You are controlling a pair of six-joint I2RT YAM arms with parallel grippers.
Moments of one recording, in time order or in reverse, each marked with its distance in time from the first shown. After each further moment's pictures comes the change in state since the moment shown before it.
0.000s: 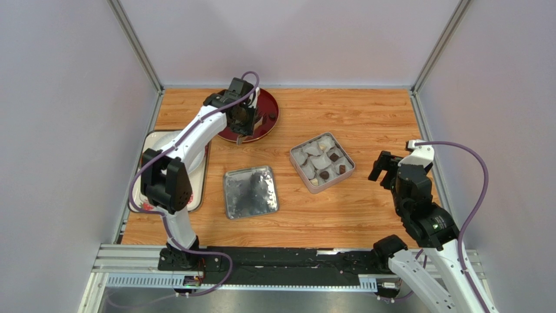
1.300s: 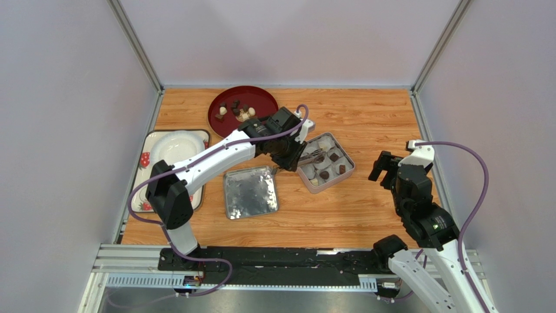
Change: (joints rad) left arm -0.410 -0.100 -0.072 0.002 0.164 0.001; right arm 0.000 -0.002 0.000 0.000 -0.001 0.000
